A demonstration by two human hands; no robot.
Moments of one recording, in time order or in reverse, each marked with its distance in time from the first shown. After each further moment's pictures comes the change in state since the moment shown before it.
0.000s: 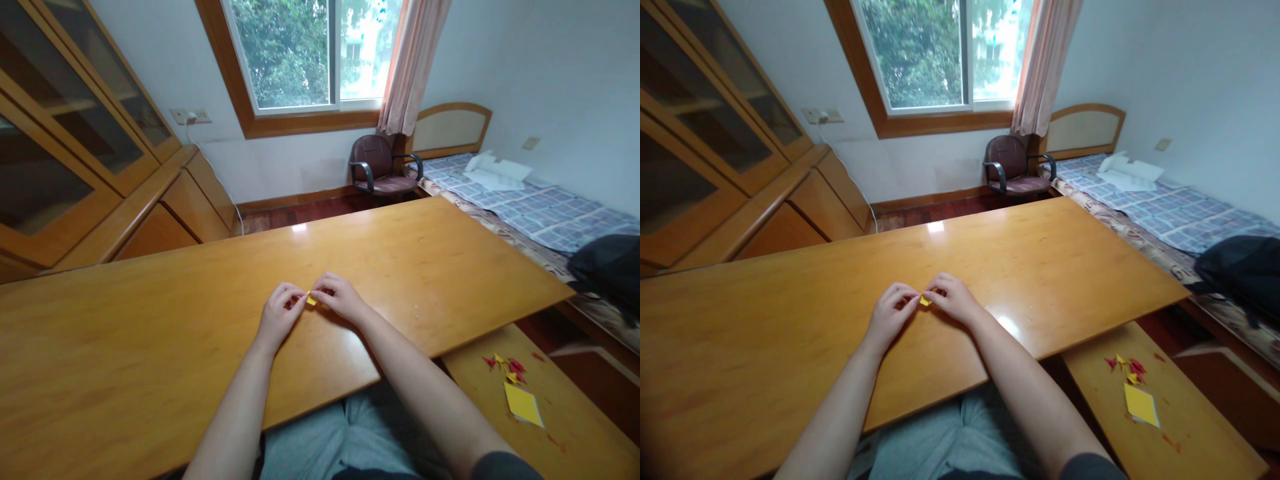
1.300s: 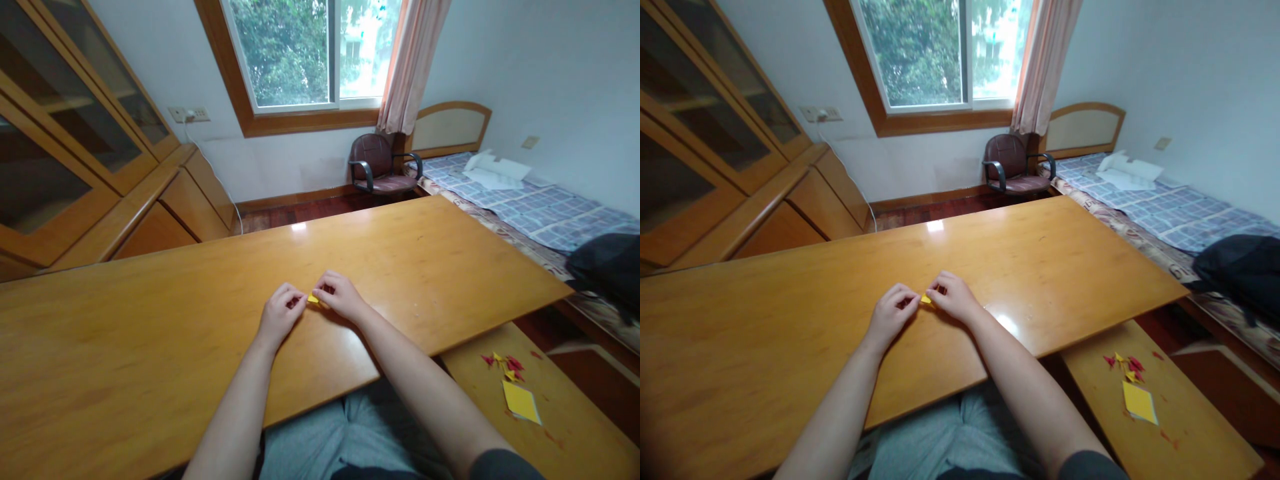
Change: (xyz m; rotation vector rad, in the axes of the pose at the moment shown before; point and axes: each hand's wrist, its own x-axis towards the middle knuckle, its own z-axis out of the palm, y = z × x) left_hand 0.000 -0.001 0.002 0.058 -0.024 0.012; right_hand 0.000 -0.002 0.001 -0.046 0.048 0.072
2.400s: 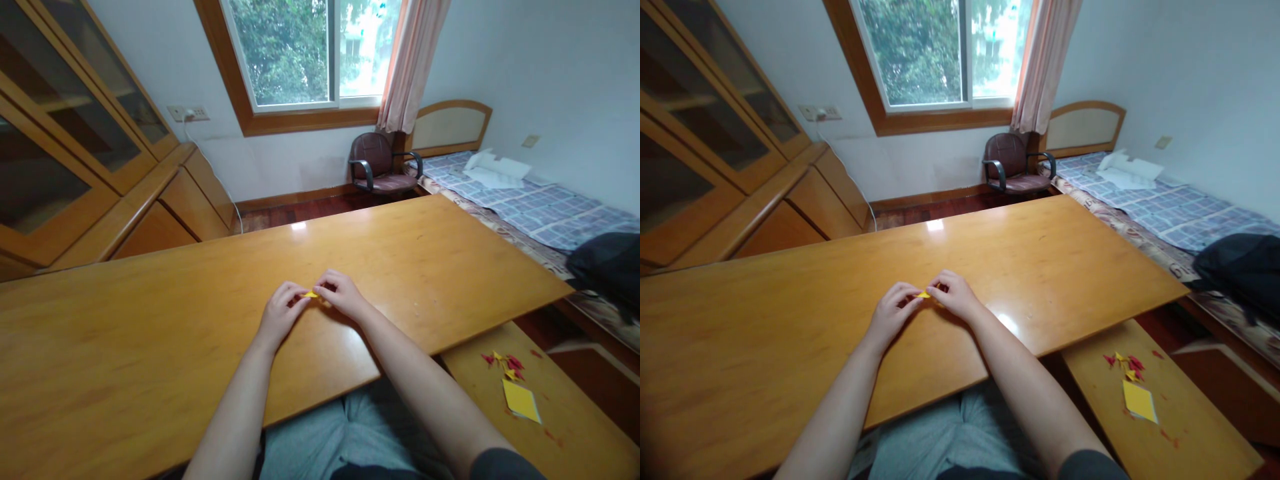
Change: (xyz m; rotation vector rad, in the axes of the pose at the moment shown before) left_hand 0.000 -0.003 -0.001 -0.093 -0.063 -0.017; right_hand 0.002 0.005 -0.002 0.057 0.003 -0.022
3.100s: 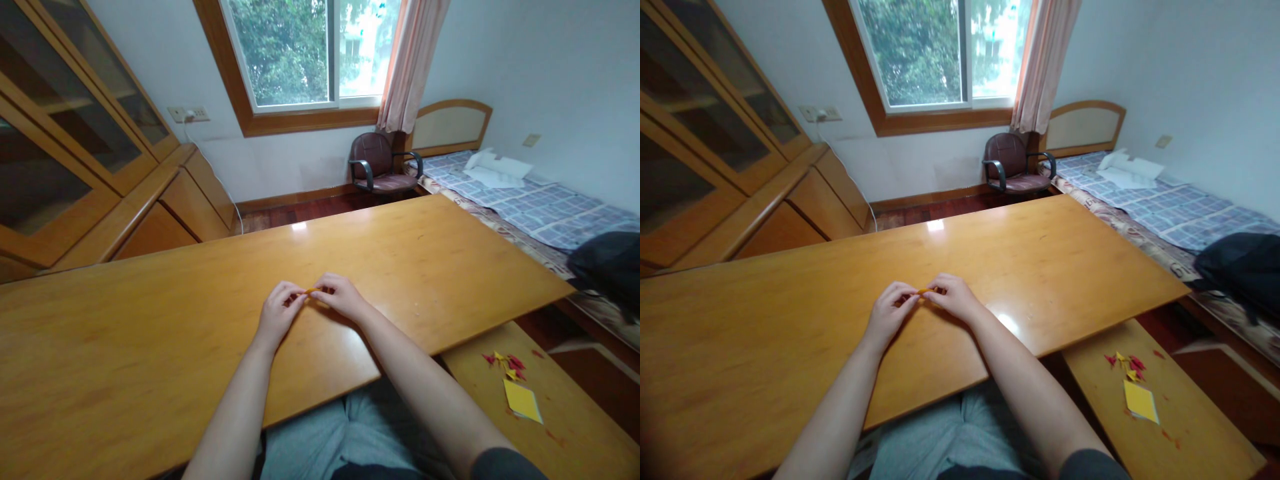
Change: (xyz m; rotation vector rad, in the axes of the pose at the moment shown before) left_hand 0.001 0.002 -0.002 -0.017 0.097 0.003; right_hand -0.001 0.003 0.003 -0.029 -0.053 -0.026
